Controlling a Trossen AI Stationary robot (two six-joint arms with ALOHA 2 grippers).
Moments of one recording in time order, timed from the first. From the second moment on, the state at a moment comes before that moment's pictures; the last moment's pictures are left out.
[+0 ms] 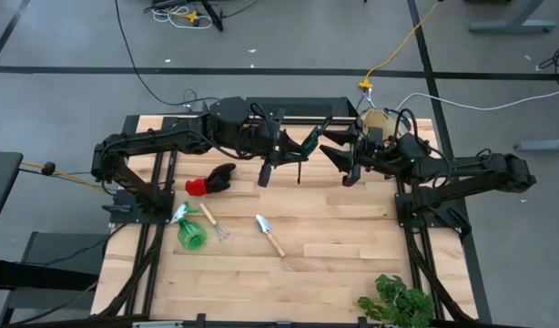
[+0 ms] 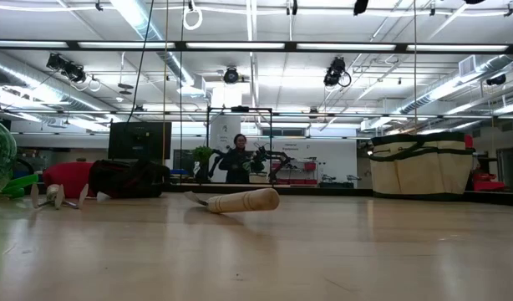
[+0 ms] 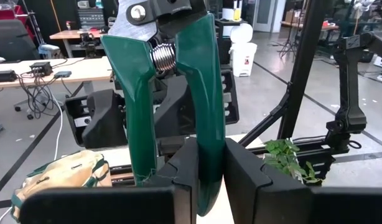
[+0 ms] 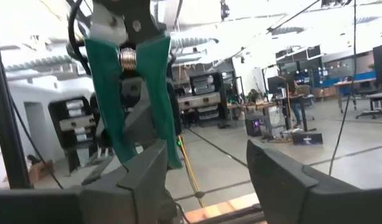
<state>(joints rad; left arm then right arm) 0.12 1.56 1.66 -0.19 0.28 0.05 -0.05 1.03 0.77 0.59 0.14 0.13</state>
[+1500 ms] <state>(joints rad) 0.12 1.56 1.66 -0.19 0.28 0.06 -0.06 1.08 0.89 0.54 0.09 0.21</state>
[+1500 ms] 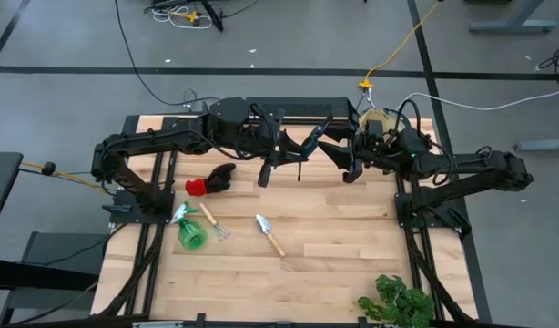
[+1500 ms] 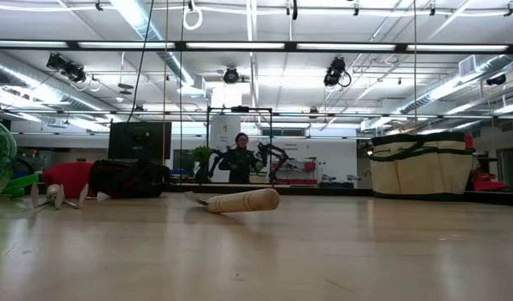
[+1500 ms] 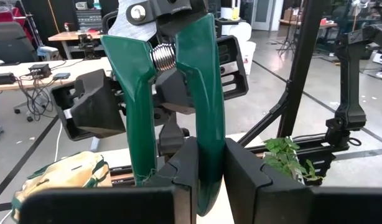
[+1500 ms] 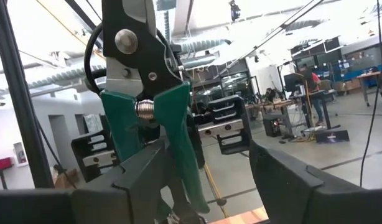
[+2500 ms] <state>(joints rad) 0.12 1.56 1.66 -0.21 0.26 0.05 -0.06 1.21 0.89 0.71 0.06 0.23</state>
